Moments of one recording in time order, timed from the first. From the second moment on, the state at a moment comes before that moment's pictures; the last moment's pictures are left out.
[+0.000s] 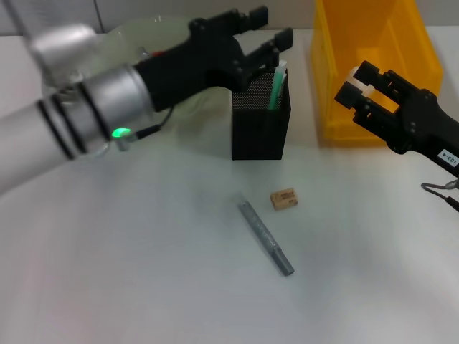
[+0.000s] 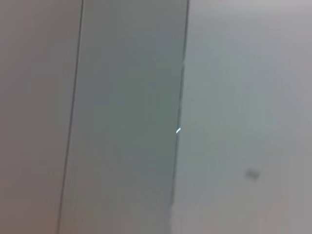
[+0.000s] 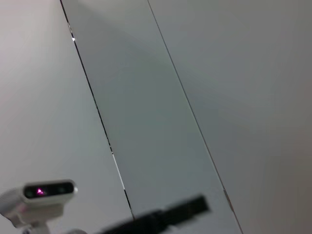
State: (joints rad) left arm -0.48 -2.04 1.72 0.74 0.72 1.03 -1.01; right arm 0.33 2.08 -1.08 -0.40 -1.09 -1.59 1.07
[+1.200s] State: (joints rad) left arm -0.29 -1.99 1.09 0.61 1.37 1.86 -1.14; right arm 0.41 2.04 -1.04 -1.04 -1.57 -1.59 1.77
